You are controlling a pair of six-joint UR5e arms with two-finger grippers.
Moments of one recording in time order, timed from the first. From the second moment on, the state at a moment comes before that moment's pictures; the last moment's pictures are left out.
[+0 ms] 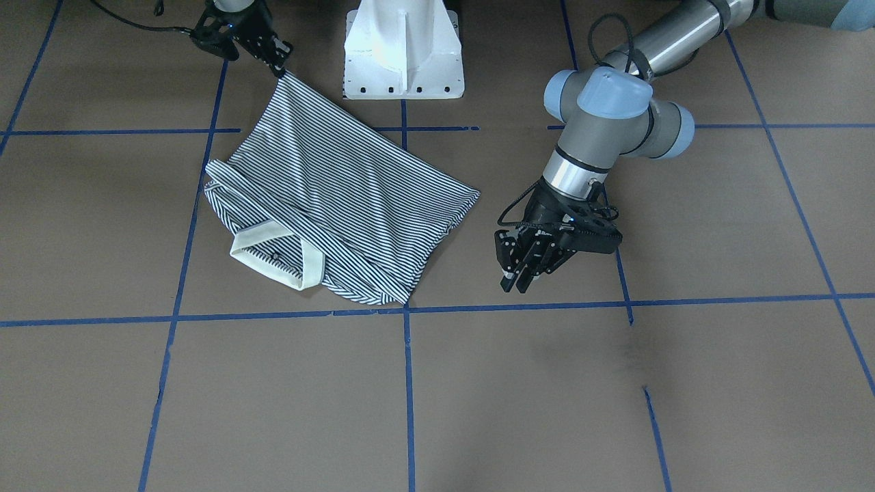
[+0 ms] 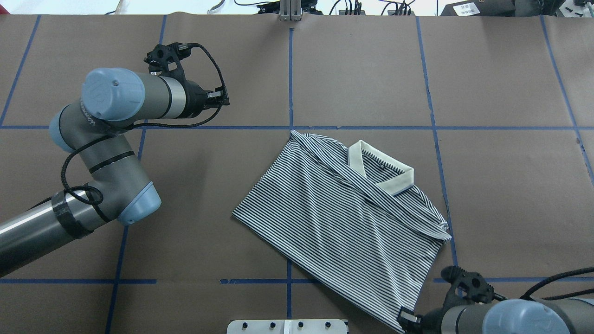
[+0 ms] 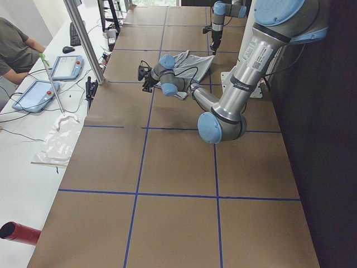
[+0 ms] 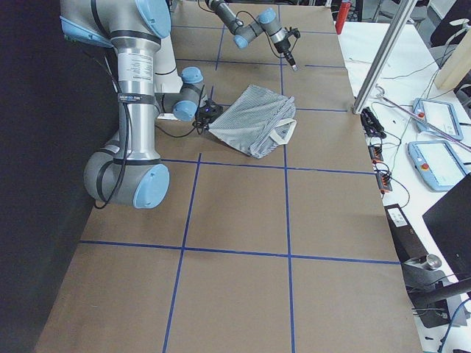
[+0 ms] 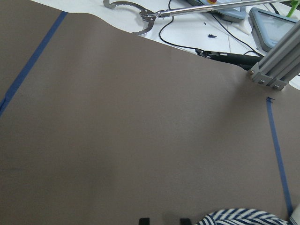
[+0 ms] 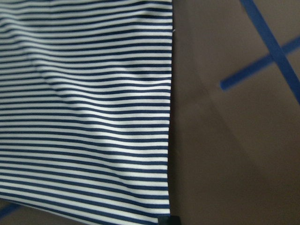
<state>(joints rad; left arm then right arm) -0.70 -2.08 -1.61 -2.27 -1.79 -1.37 -0.03 -1.68 2.29 -1.30 1.65 2.12</state>
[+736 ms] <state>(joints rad) -0.53 -1.95 -1.78 -2.23 -1.85 -1.61 0.12 -1.68 2.36 -1.30 1.63 2.15</state>
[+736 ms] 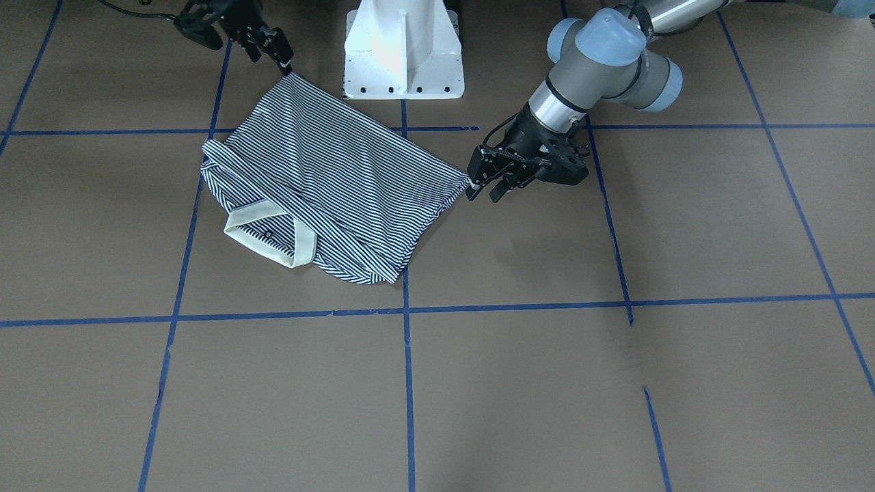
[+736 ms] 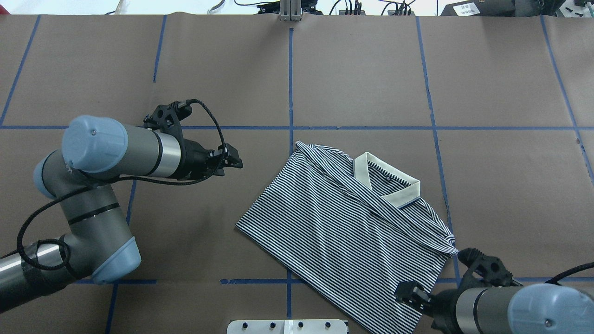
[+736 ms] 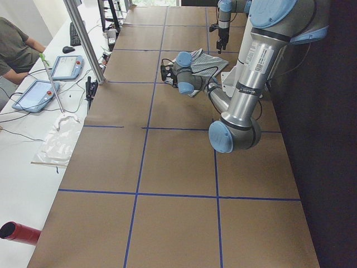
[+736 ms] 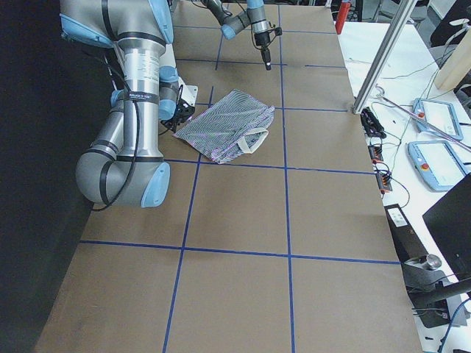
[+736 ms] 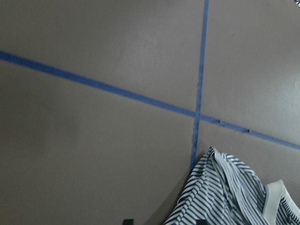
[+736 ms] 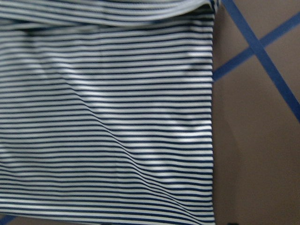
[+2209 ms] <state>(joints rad) -0.33 -1.99 -1.78 -1.99 -1.68 -1.66 0.30 -1.65 2.31 -1.30 1.63 2.11</state>
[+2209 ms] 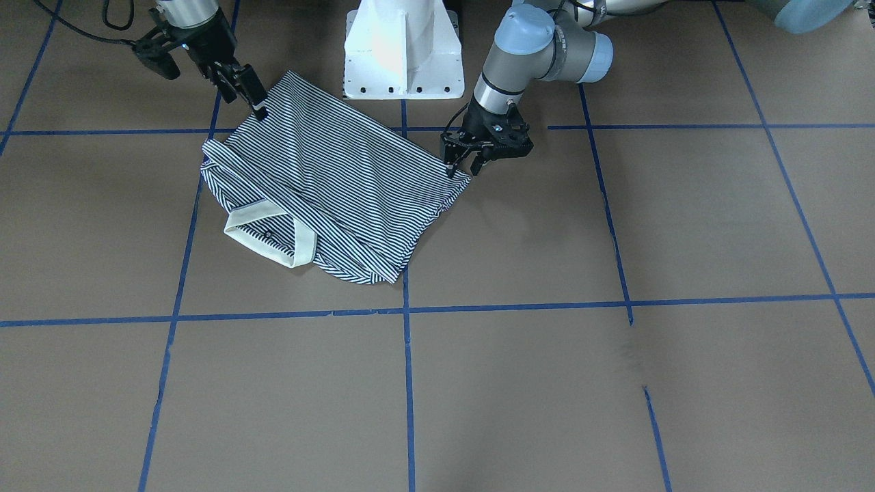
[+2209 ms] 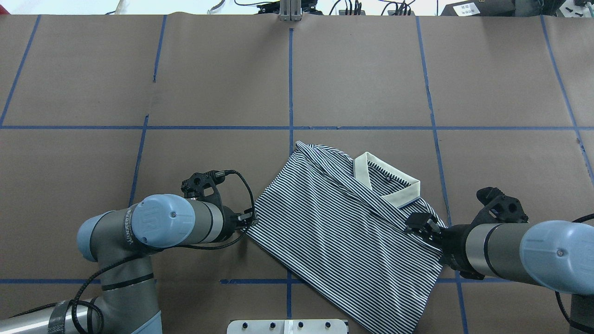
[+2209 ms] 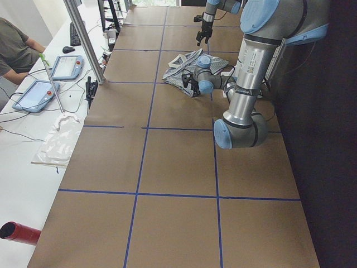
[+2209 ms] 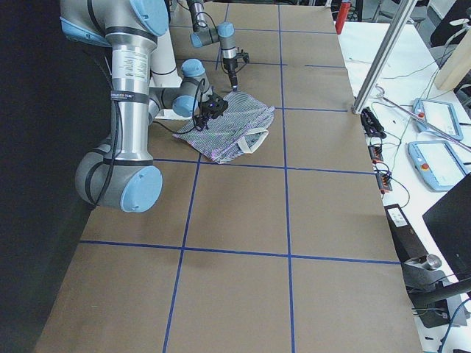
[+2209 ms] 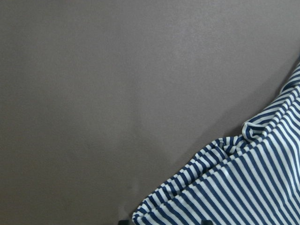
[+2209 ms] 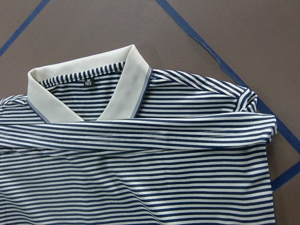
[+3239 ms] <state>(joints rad) -0.33 -1.99 -1.77 -1.98 -1.66 -1.66 0.30 -1.65 2.28 -1.30 1.63 2.11</state>
